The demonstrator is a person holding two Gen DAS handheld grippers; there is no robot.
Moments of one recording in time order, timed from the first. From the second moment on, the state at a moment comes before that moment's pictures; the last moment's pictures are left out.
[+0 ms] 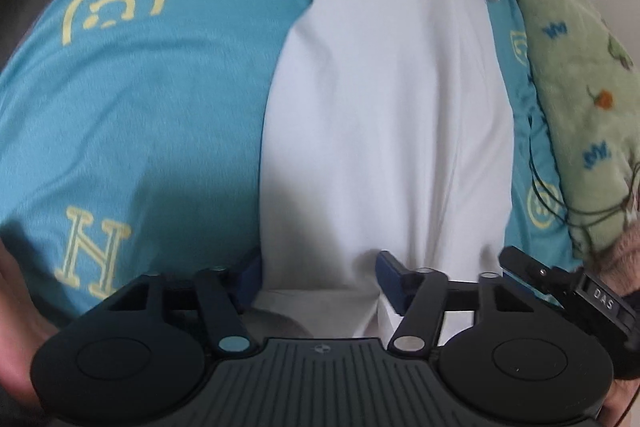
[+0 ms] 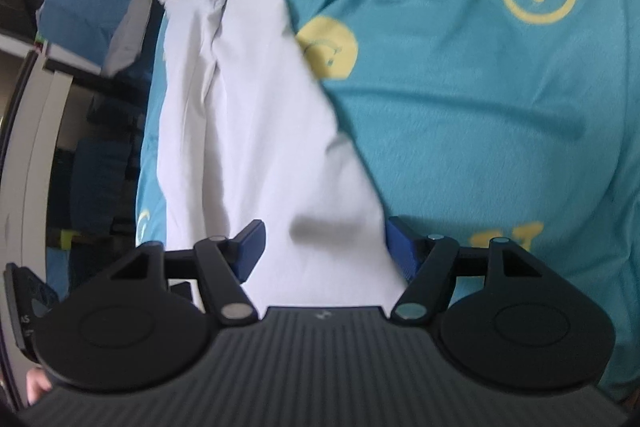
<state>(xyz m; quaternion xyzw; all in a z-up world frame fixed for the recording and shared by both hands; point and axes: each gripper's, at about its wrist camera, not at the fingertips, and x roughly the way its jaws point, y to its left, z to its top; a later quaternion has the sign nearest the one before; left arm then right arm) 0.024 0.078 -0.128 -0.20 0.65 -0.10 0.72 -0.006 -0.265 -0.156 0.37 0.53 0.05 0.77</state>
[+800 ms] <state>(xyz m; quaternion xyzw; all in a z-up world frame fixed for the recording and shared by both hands) -0.005 0.100 -0.076 -0.26 0.62 -0.17 0.72 -0.031 -0.206 -0.106 0.16 0.59 0.09 0.79</state>
